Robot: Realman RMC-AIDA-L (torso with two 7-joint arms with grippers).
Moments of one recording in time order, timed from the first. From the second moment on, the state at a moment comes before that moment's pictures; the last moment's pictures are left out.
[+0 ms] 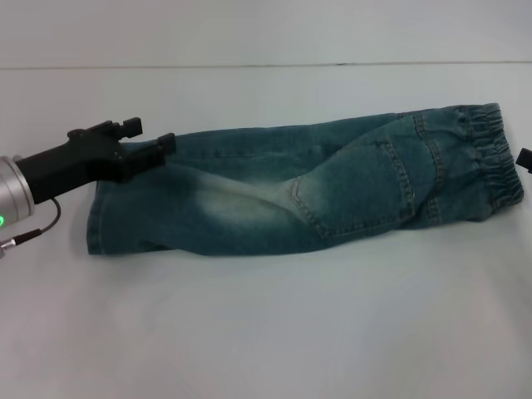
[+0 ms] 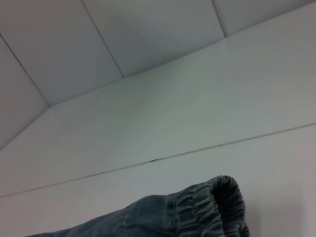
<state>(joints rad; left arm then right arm) -0.52 -2.17 0.47 0.72 2.00 1.33 -1.44 0.33 2.08 -0.45 -0.74 -1.91 -1.21 1.66</state>
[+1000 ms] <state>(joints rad) -0.53 -2.17 0.47 0.70 2.00 1.32 -1.44 0.55 2.01 -0.48 -0.51 -2.10 -1.06 1.81</state>
